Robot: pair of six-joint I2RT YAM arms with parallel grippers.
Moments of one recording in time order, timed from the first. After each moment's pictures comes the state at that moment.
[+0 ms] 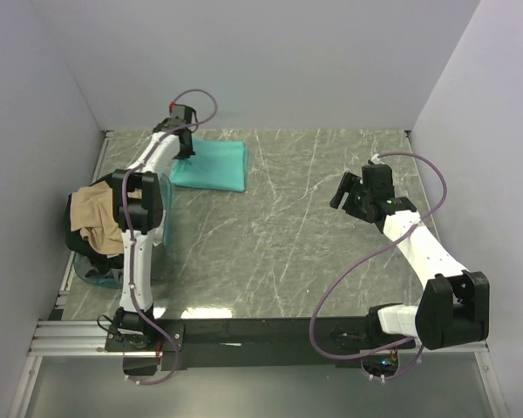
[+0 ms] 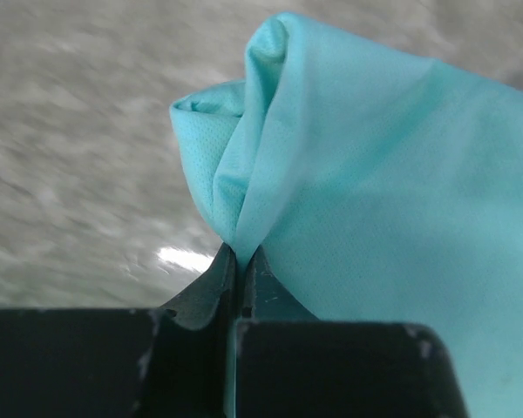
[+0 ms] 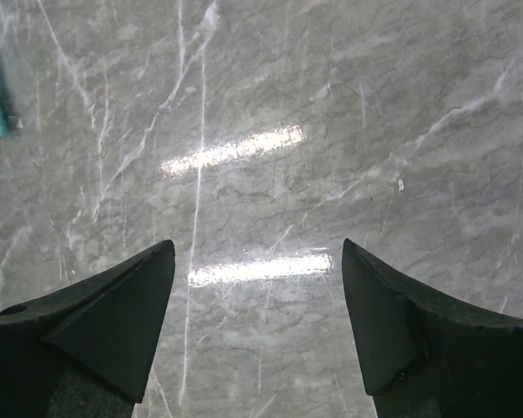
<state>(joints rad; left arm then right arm) -0.17 2.38 2.09 -0.64 -0.30 -0.25 0.14 1.26 0.89 -0.43 0.01 0.51</state>
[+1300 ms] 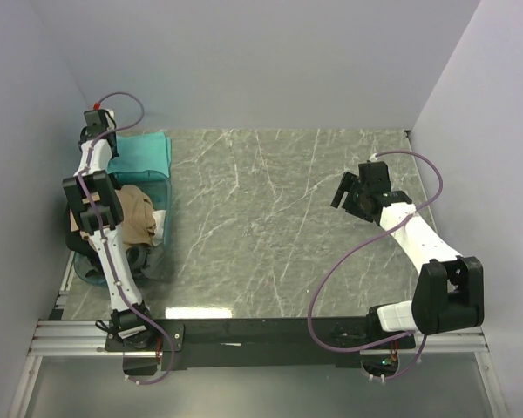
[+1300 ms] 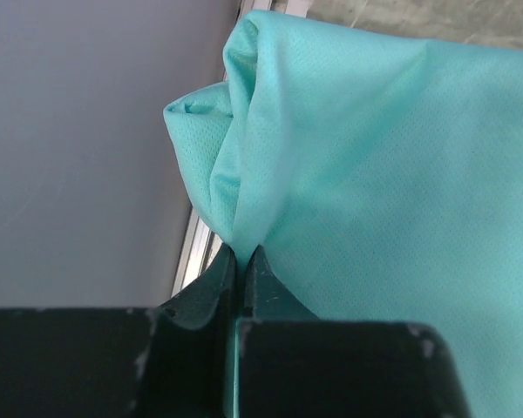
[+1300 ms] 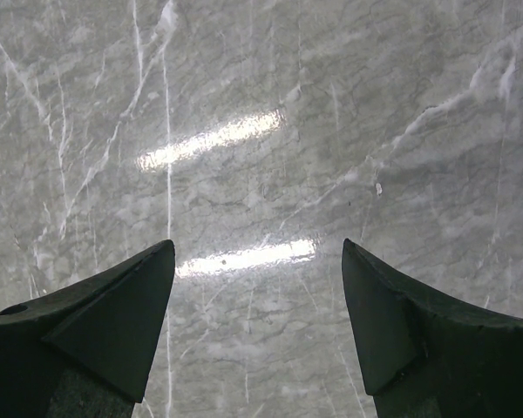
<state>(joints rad) 0.29 2.49 2.18 -0.43 -0.21 0.20 0.13 1.35 0.93 -0.46 0.05 0.51</state>
